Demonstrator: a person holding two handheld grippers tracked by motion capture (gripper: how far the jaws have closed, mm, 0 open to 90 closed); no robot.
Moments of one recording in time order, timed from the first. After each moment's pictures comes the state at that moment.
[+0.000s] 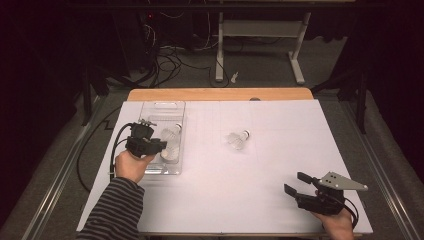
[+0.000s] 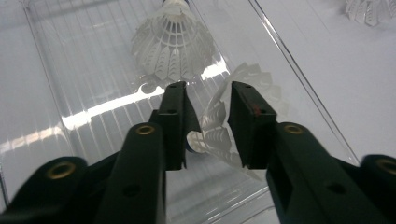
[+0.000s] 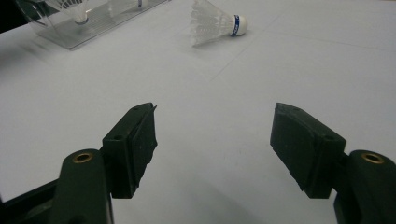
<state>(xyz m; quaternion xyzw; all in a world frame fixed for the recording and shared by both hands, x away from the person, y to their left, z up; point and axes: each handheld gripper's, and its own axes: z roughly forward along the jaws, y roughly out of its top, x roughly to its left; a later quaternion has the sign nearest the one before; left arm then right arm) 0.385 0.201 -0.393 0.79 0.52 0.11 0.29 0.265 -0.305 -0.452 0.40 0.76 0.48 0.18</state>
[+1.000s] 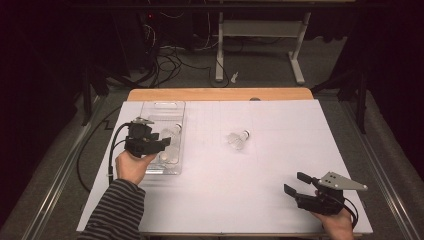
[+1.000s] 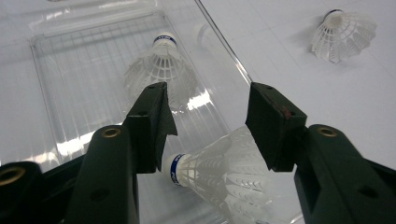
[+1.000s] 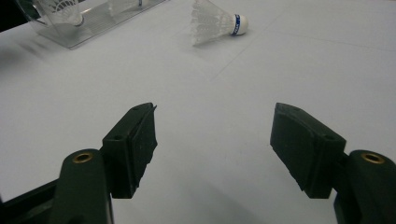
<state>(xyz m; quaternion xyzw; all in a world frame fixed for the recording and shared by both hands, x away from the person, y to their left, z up) 0.372 0.200 -0.381 0.78 0.51 0.13 0.35 0.265 -0.305 -0.452 0.40 0.76 0.48 0.18</state>
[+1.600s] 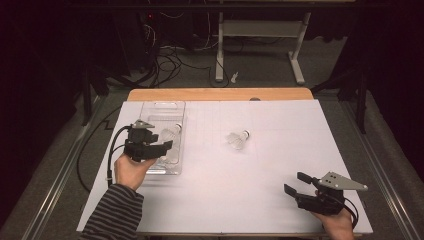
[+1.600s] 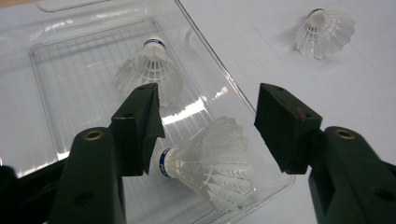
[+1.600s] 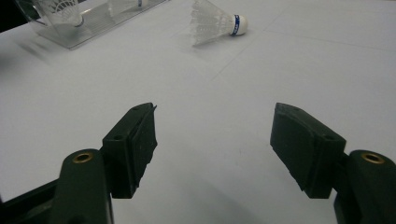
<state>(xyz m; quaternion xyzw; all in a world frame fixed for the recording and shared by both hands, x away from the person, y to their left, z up) 0.356 0.195 -0.375 0.78 0.49 0.14 0.36 0.265 -0.305 -0.452 0.40 0.76 0.48 0.18</state>
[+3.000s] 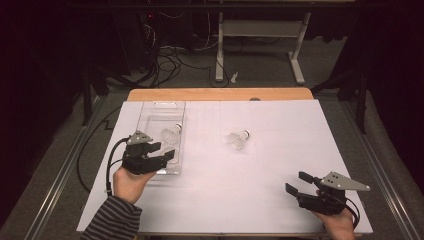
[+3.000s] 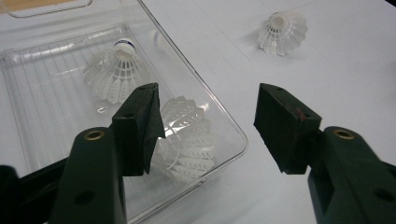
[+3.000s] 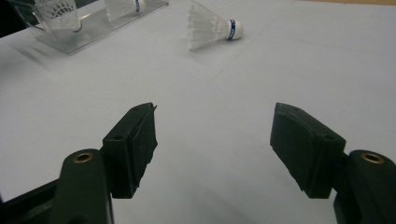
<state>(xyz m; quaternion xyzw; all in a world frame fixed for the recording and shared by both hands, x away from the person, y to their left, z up) 0.322 0.195 -0.383 0.78 0.46 0.14 0.40 0.264 -0.308 -0.451 0.40 0.75 0.49 0.19</state>
